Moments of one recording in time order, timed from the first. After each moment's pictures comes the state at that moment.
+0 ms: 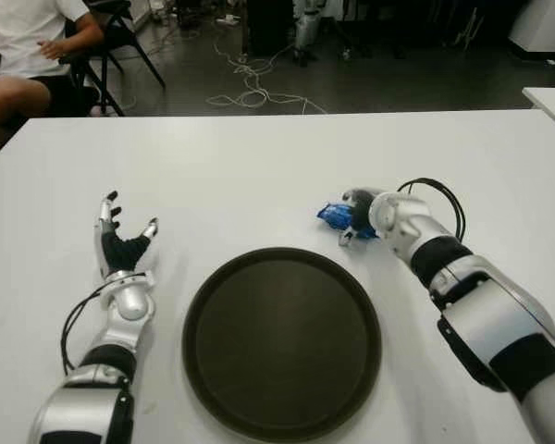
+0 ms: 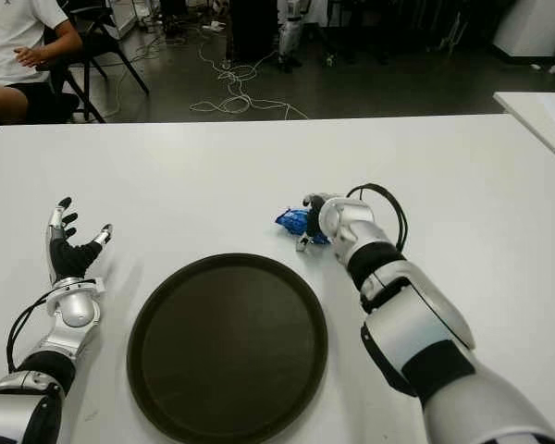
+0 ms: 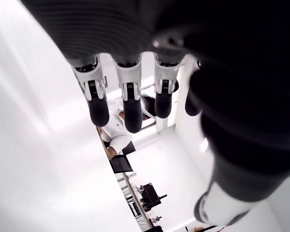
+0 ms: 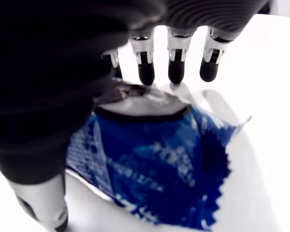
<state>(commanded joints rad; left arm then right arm) -0.47 0.21 0.04 1.16 0.23 -0.61 0.63 -0.88 -0.13 0.54 1.20 -0.65 0.16 0.07</state>
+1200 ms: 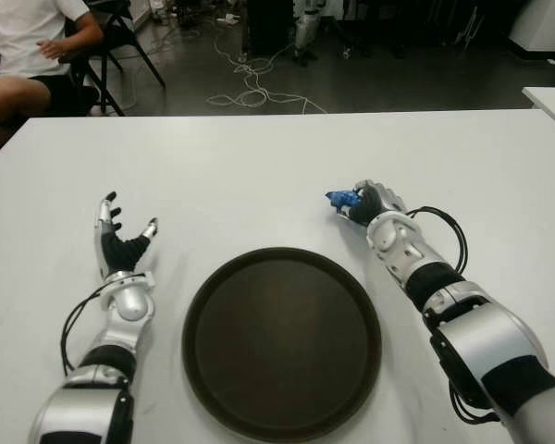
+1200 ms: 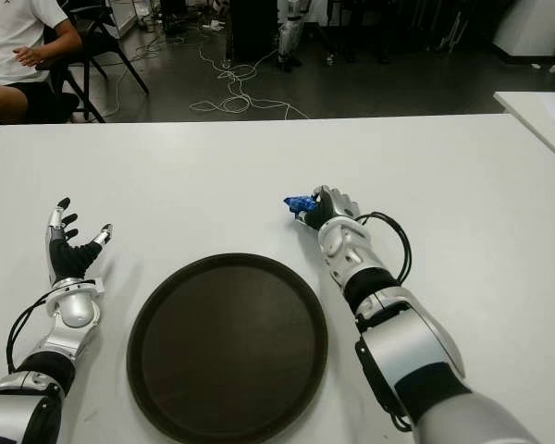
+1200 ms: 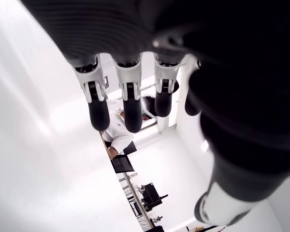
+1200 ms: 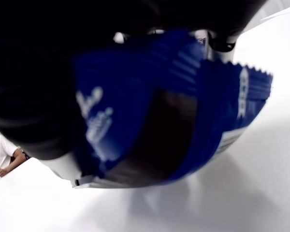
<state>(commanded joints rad) -0.47 0.21 0.05 1.16 0.23 -0.61 0.62 -0.83 -0.08 0.33 1.20 -0.48 0.08 -0.27</state>
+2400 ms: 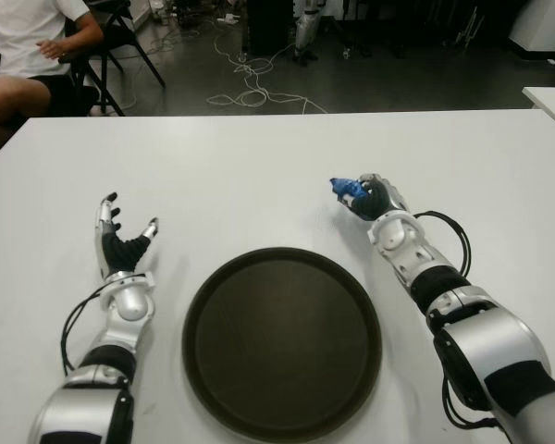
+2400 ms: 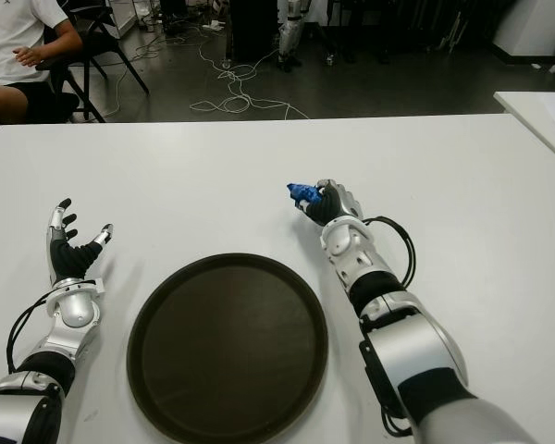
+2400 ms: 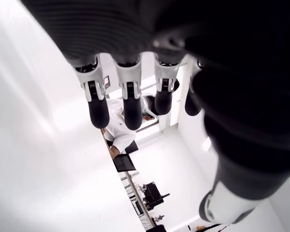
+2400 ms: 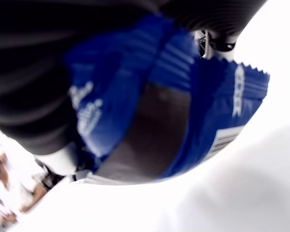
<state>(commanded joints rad) -0.47 0.21 0.05 1.16 0.23 -0.60 0.61 -0.80 -0.10 0.20 1.14 -0.35 -0.07 -0.28</state>
